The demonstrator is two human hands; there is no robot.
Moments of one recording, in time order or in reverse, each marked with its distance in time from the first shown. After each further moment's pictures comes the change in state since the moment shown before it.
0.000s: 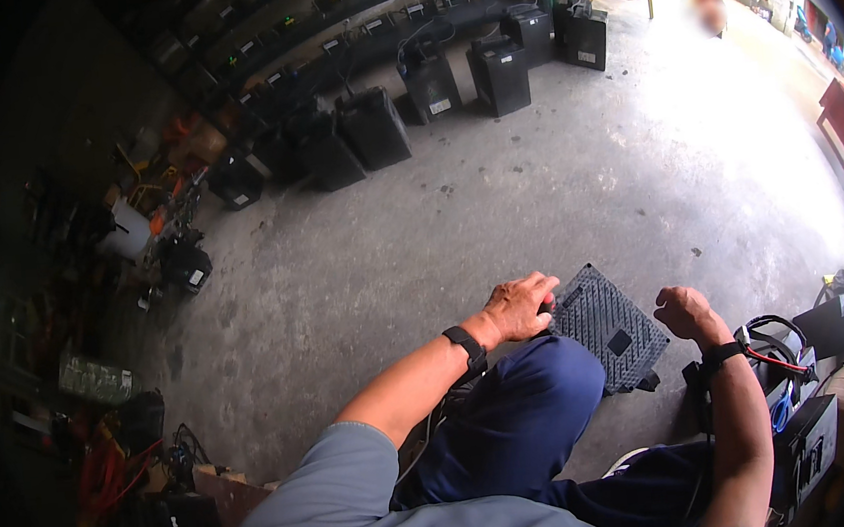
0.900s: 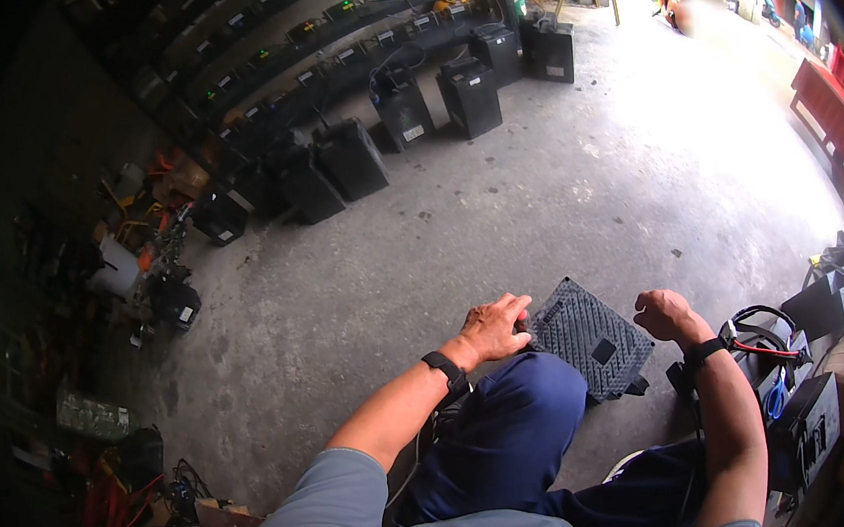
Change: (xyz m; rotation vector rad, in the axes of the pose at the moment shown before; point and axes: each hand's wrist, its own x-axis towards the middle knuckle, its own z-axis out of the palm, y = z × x) left_hand -0.002 -0.006 0.002 -0.015 -0.125 -0.062; right_hand 0.002 0.002 0.002 -0.049 -0.001 -0.049
